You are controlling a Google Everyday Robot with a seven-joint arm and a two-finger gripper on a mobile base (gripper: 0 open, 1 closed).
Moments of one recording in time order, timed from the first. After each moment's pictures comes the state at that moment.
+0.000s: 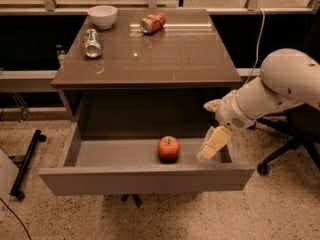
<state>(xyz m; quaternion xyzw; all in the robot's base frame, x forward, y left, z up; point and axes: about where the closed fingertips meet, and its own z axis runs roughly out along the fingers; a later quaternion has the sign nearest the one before) 0.523 -0.132 0.762 -0.58 0.76 0.17 0.24</state>
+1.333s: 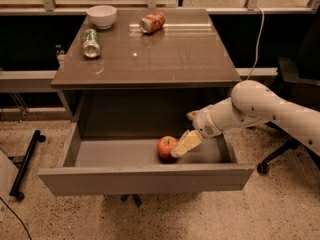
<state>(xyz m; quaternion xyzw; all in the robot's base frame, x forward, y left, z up) 0.589 -0.084 0.670 -0.50 0.77 0.25 0.29</state>
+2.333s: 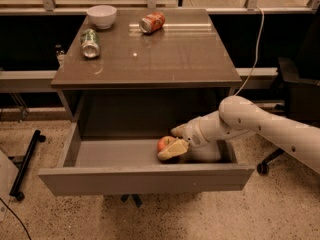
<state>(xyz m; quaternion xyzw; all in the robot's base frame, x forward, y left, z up) 0.584 -0.048 0.626 -0.46 0.78 0.30 0.28</state>
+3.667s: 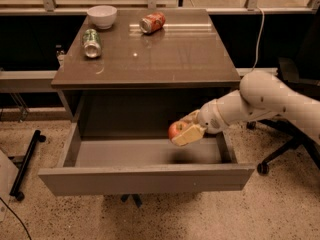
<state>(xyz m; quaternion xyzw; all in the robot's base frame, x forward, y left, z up) 0.570 -0.081 0.700 -0.50 0.76 0.31 0.28</state>
